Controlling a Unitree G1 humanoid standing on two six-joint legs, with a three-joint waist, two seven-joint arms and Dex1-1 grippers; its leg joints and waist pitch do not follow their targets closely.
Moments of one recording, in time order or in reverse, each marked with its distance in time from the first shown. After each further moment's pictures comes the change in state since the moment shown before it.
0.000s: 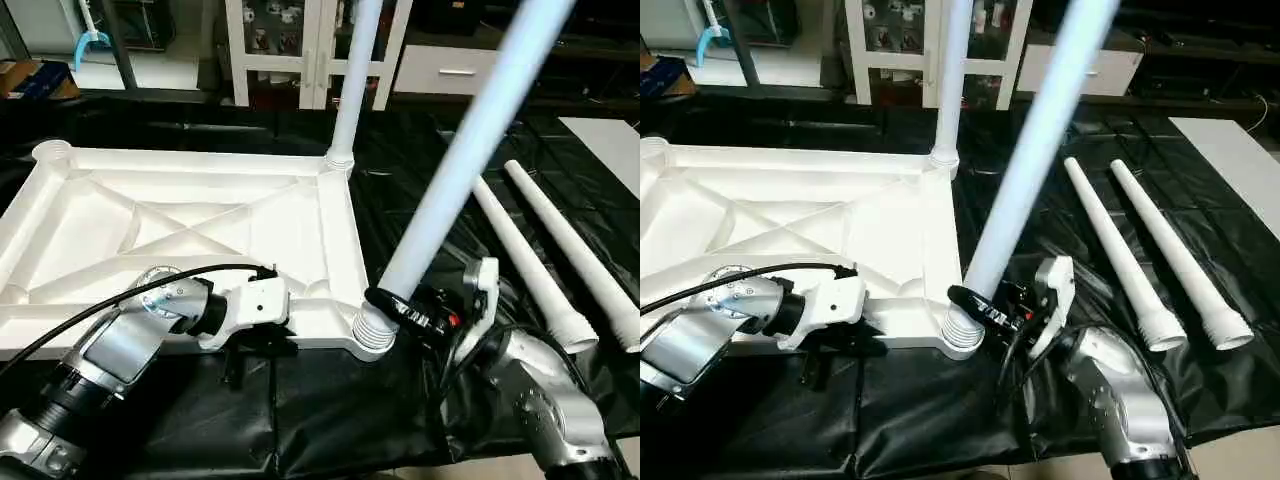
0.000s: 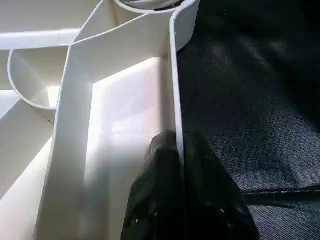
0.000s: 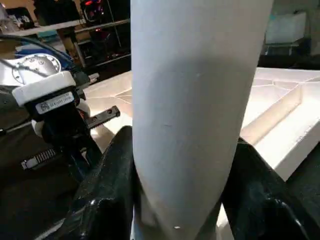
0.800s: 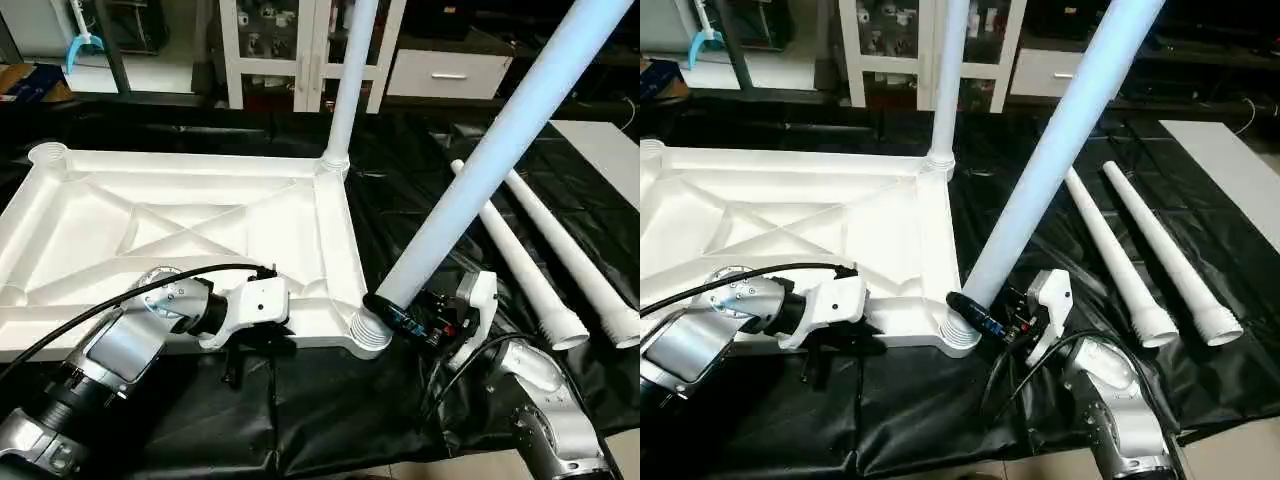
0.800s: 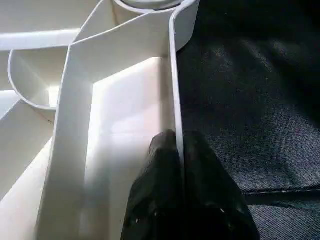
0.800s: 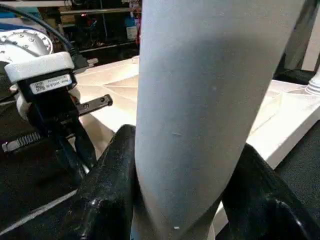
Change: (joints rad) left arm -0.003 -0.011 -0.001 0.028 0.017 -0.004 0.006; right arm 0.028 -0.024 0.066 0.019 -0.074 -0.138 -0.046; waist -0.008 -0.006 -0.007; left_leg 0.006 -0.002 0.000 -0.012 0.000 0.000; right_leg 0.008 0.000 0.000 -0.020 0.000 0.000
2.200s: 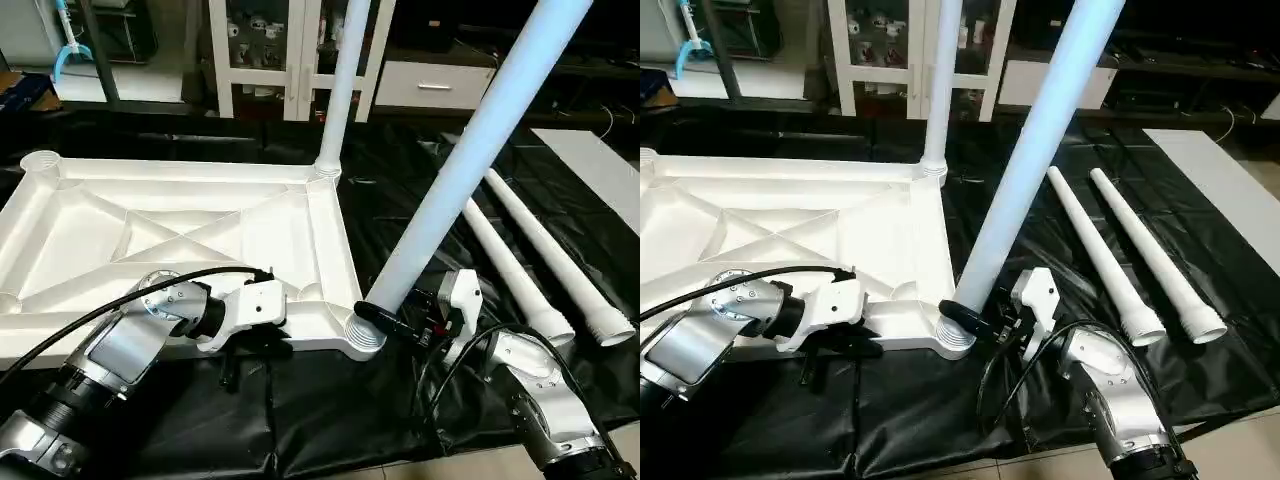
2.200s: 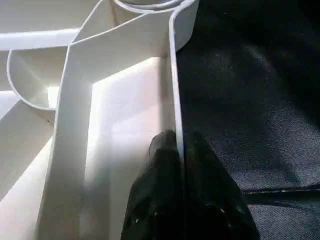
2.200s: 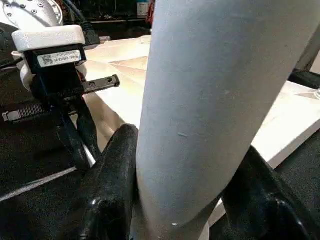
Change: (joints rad) left arm 0.004 -0.003 -0.001 0.027 0.010 0.007 0.007; right arm -0.074 -0.047 0.083 0.093 -0.045 -0.069 -0.008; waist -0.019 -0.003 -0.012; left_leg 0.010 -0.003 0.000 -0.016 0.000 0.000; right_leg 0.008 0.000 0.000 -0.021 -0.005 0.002
